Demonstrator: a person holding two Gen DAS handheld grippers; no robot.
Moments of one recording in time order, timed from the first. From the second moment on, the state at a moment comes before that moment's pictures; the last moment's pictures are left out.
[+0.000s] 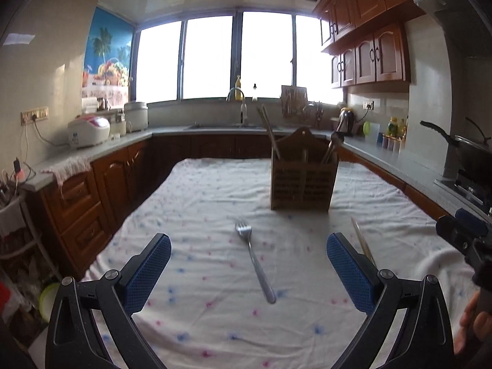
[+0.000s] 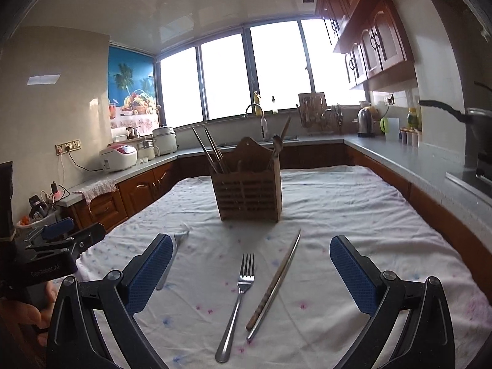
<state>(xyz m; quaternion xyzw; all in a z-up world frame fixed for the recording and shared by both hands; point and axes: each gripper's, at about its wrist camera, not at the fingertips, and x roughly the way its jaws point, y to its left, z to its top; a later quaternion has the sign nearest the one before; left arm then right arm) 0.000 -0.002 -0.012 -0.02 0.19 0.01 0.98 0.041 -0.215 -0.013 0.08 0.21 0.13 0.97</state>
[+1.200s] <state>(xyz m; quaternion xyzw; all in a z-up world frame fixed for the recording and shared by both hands) -0.002 -0.003 -0.025 0.00 0.17 0.03 0.99 0.023 -0.218 -0.022 0.08 0.18 0.12 0.97</state>
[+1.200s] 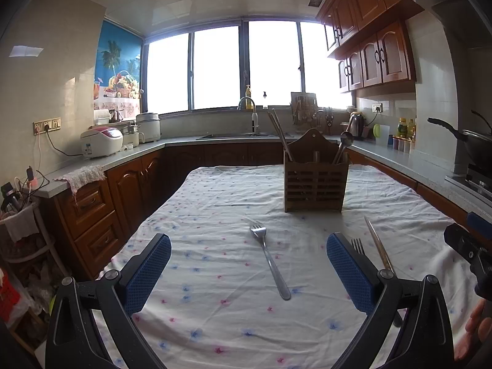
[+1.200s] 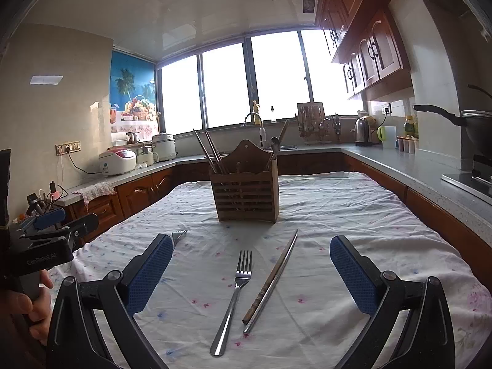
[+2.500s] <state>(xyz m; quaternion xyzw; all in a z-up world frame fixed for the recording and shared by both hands) -0.002 -0.007 -0.029 0.01 0.17 0.03 0.99 0.025 -0.220 -0.024 0.08 0.19 0.12 0.97</state>
